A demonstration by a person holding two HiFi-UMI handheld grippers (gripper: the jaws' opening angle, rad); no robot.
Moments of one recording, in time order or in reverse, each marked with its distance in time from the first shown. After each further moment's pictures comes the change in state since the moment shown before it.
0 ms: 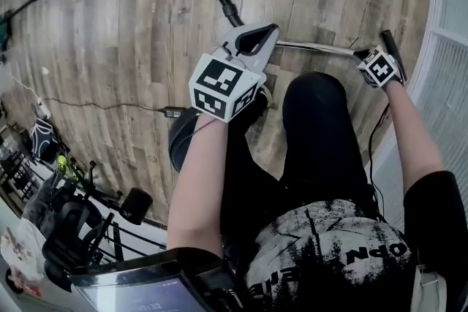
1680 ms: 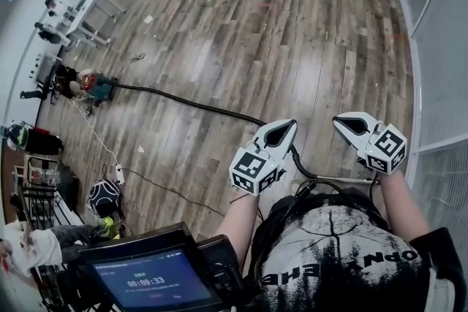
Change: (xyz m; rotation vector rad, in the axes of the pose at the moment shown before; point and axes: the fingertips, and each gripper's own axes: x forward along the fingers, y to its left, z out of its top) left arm -0.343 -0.109 0.452 0.216 -0.375 0.096; right arm -0.721 0.218 0.396 -0.220 -1.172 0.029
